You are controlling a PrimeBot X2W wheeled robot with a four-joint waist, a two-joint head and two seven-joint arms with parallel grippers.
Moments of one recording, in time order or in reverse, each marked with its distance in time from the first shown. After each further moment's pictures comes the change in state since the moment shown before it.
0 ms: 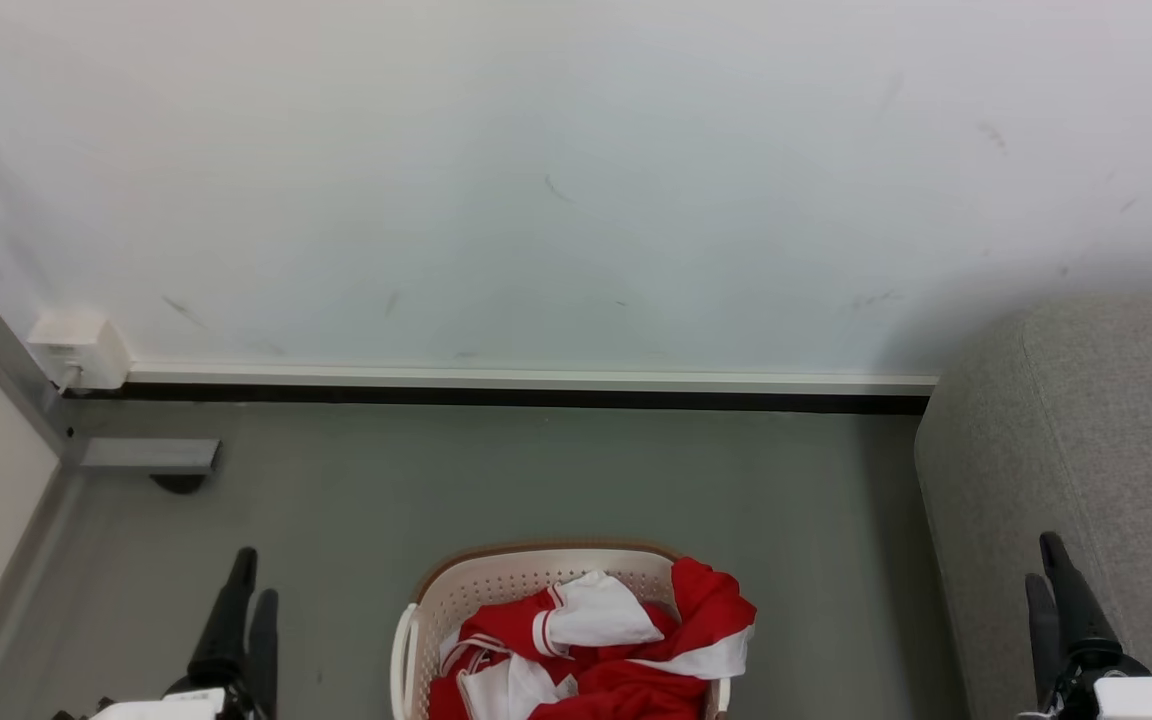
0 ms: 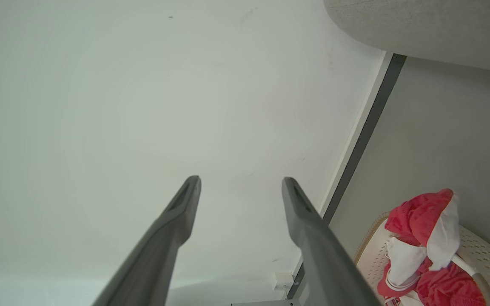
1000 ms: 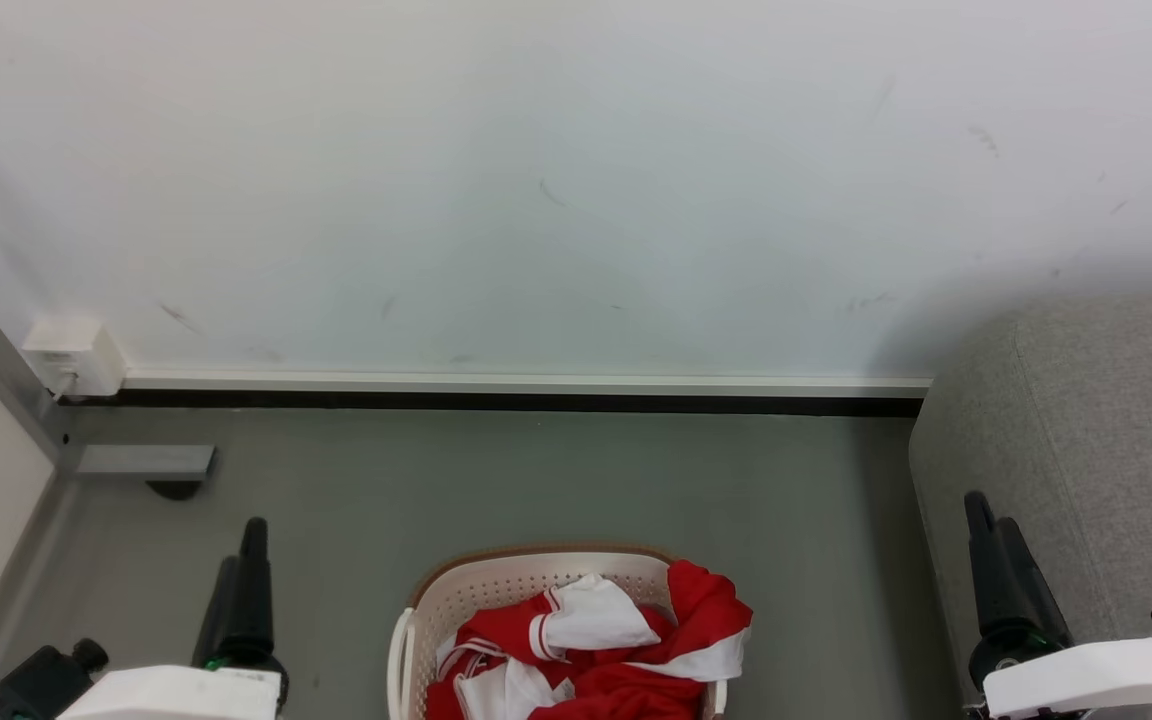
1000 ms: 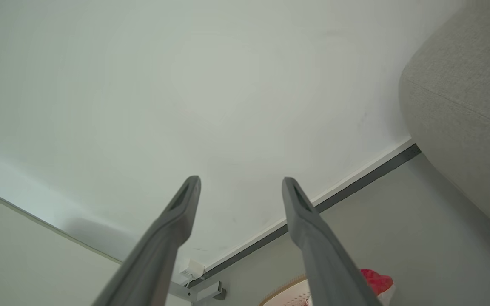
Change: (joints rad) left arm -0.001 0.002 -0.008 -0.094 0.591 0.047 -0.122; right arm -0.024 -0.024 0.137 -0.073 -0.562 0.000 -0.123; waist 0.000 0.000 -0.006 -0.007
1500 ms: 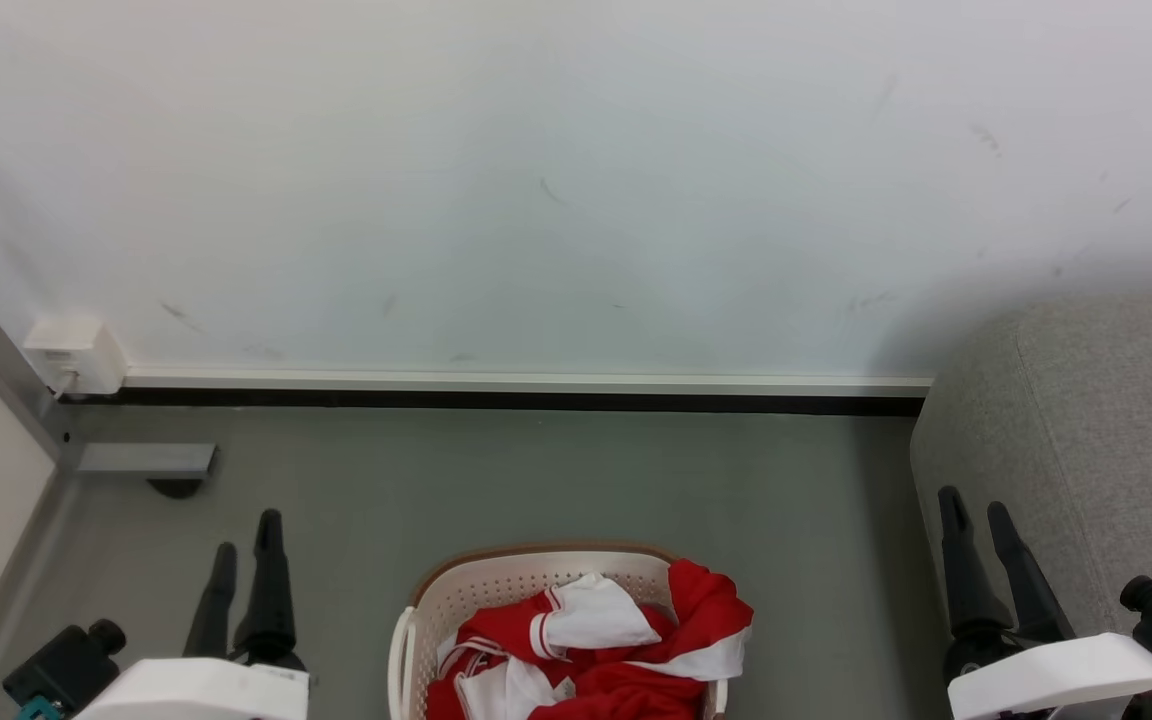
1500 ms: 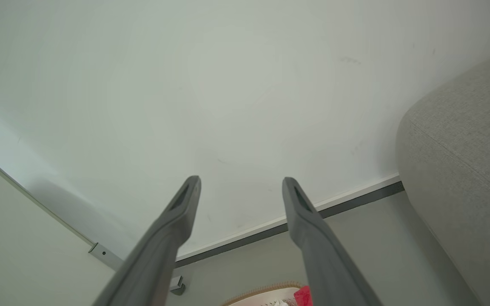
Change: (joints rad) left arm 0.001 0.001 -0.028 -0.029 0.236 0.039 -0.046; right arm -0.013 0.007 0.021 0.011 -0.245 0.000 -0.051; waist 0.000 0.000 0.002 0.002
